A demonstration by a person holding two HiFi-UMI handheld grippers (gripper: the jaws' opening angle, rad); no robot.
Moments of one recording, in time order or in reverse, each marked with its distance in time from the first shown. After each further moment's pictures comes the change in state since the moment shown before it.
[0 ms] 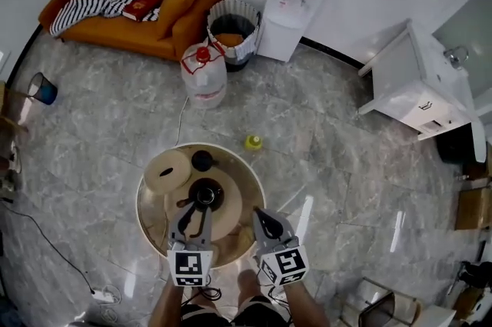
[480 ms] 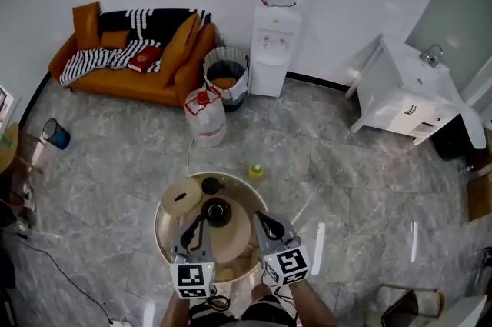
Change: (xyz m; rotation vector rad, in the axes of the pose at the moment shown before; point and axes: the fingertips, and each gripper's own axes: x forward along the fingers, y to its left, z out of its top) left arm -0.118 -0.012 0.098 0.059 -0.128 0.023; right arm -0.082 0.054 0.101 -0.094 -0.165 -0.025
